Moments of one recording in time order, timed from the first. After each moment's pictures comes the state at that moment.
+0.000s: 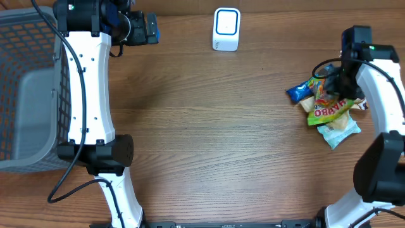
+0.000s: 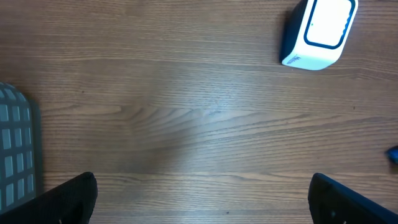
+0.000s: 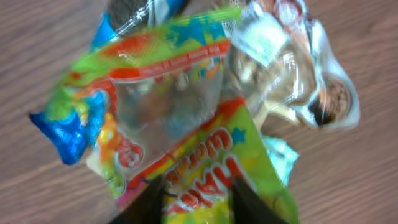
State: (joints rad) left arm -0.04 2.13 2.63 -1.57 0.07 -0.15; right arm -0.11 1.85 1.55 -1.12 0.19 0.25
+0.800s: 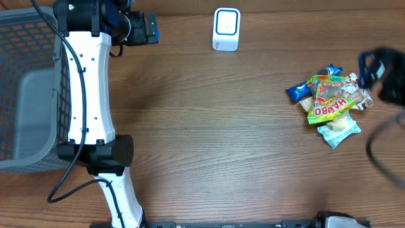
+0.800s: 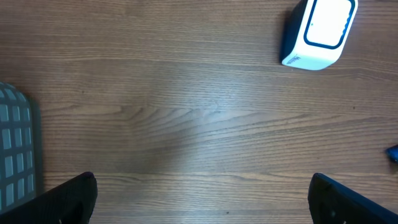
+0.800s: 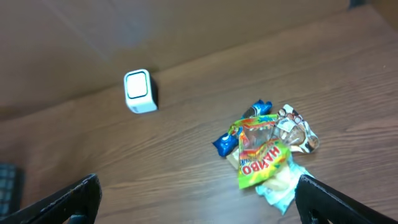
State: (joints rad) left arm -0.04 2.13 2.63 -1.57 0.07 -0.15; right arm -0.10 1.35 2.26 -1.57 -0.12 0.24
